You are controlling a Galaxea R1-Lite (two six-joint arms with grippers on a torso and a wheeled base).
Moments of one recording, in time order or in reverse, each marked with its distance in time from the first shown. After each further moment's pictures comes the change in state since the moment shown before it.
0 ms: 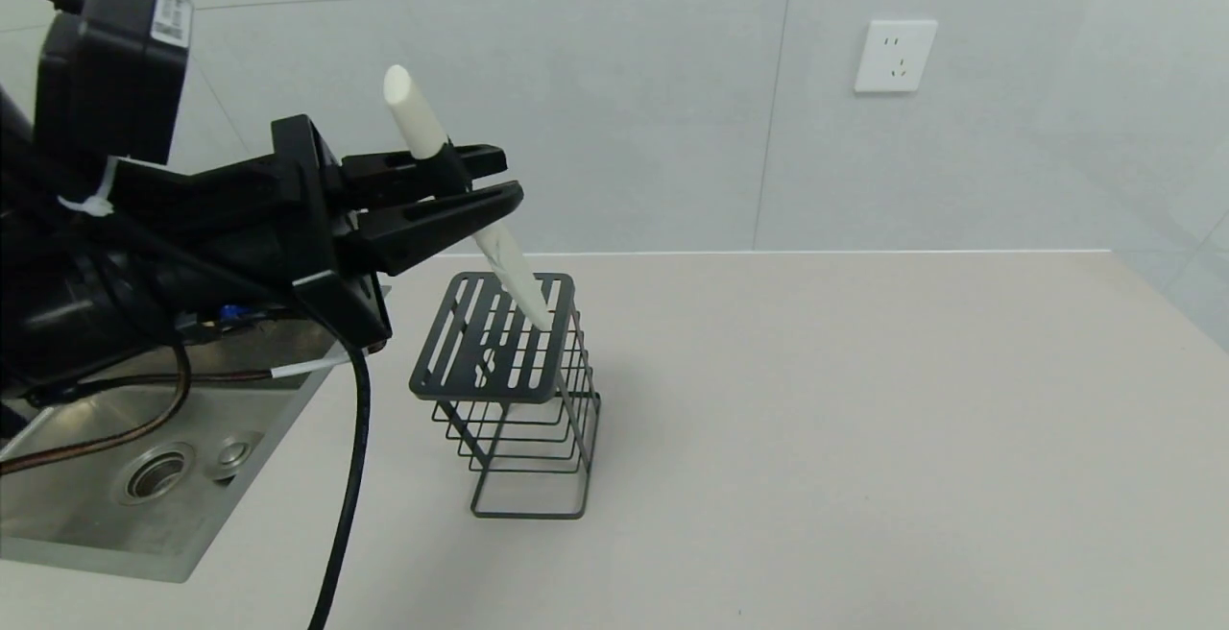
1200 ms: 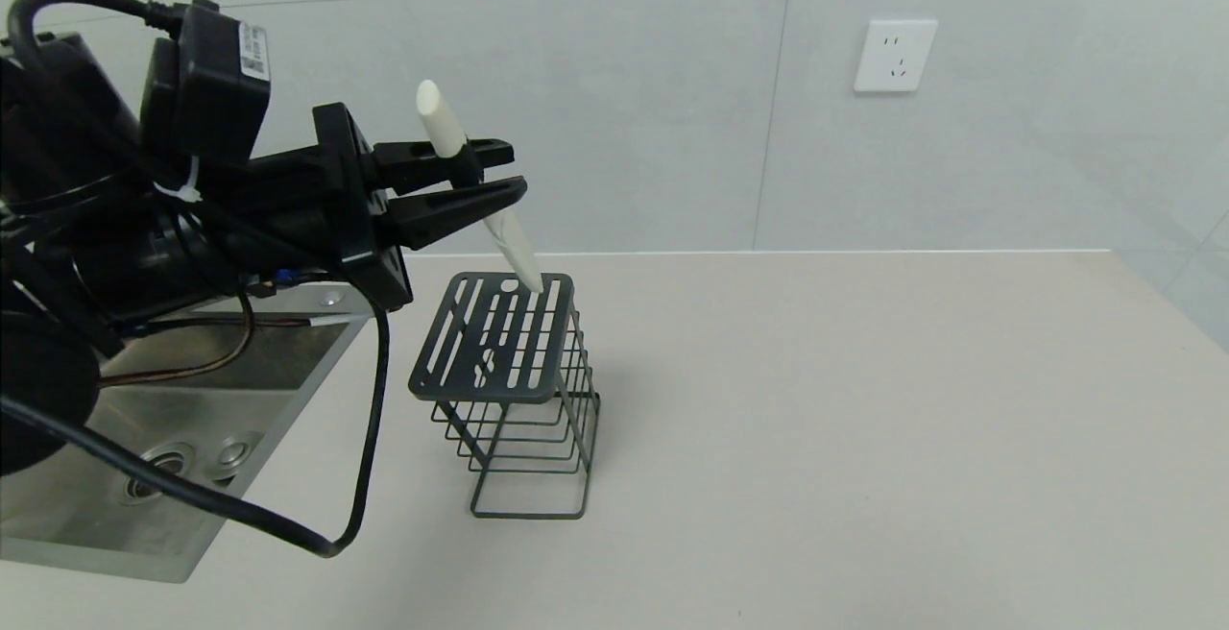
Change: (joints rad) left arm 0.096 0.133 -0.115 -0.001 -0.151 0.134; right arm 0.001 -0.008 0.000 0.023 -0.036 0.130
